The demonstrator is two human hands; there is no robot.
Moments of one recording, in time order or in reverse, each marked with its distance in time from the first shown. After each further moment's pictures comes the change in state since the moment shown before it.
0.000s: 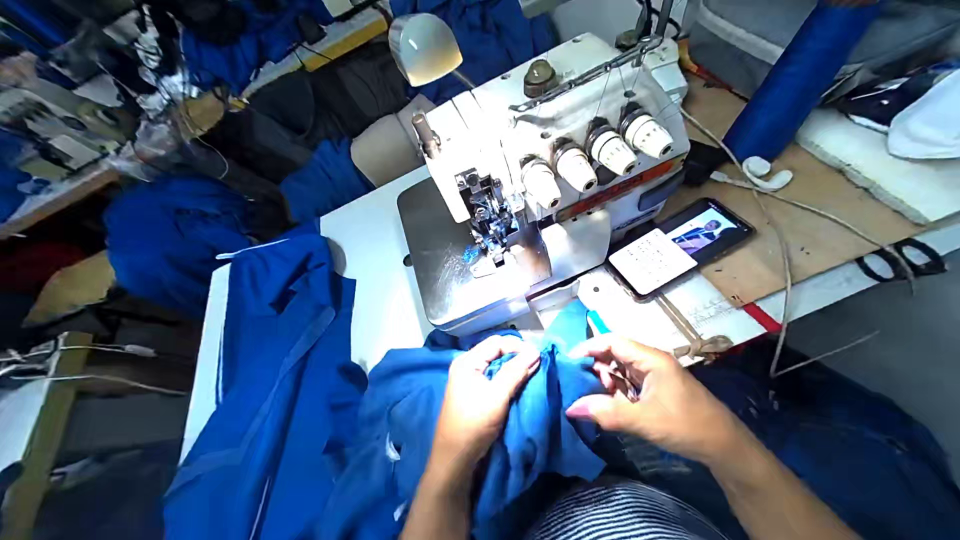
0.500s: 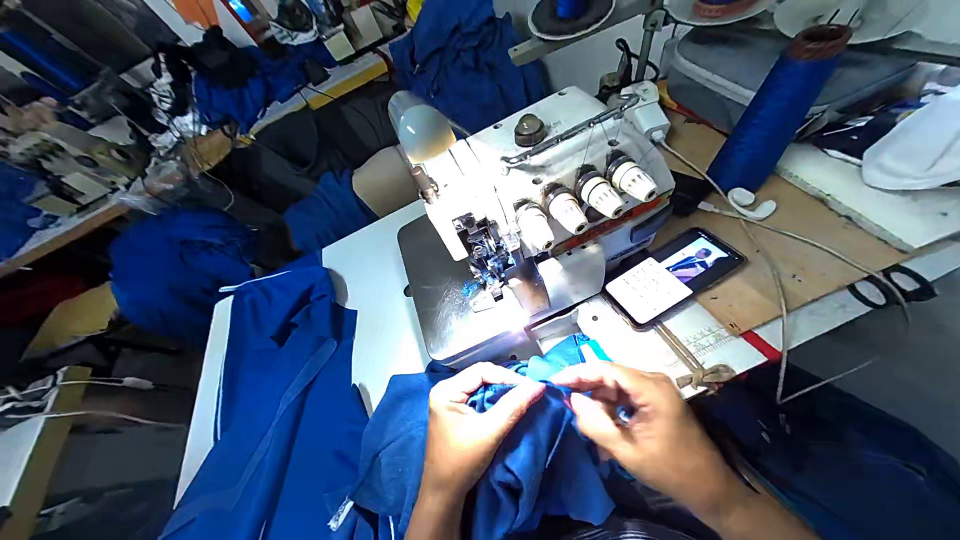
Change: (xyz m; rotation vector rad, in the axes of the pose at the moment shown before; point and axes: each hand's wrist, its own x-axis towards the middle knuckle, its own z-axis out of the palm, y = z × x) left_hand 0.014 -0.002 -0.007 0.027 0.066 0.271; right_hand 0.018 -0.012 0.030 -0.085 0.307 -0.318
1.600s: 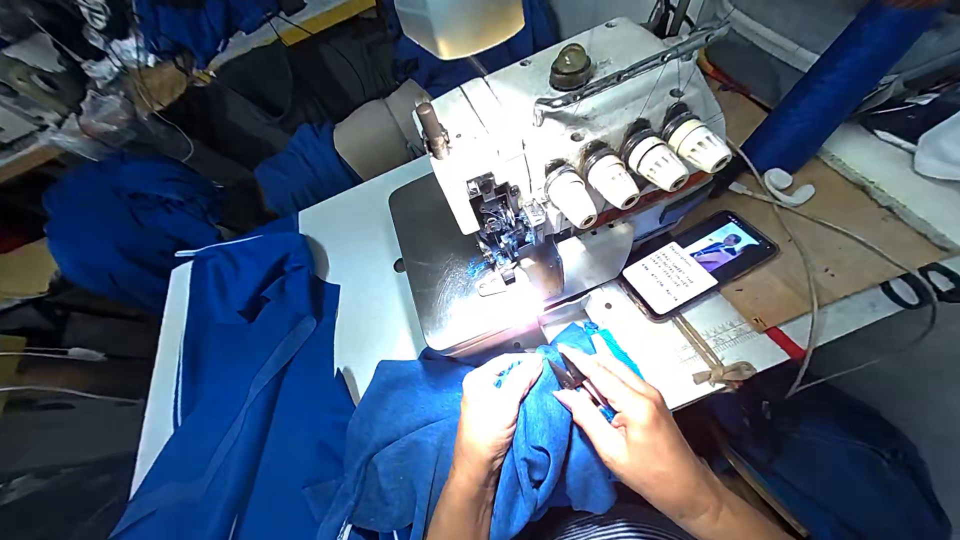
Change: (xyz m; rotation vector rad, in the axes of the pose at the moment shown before) left_hand -0.006 -0.030 0.022 -0.263 0.123 -0.597; right_hand -0.019 0.029 0.020 -0.324 -0.031 0.109
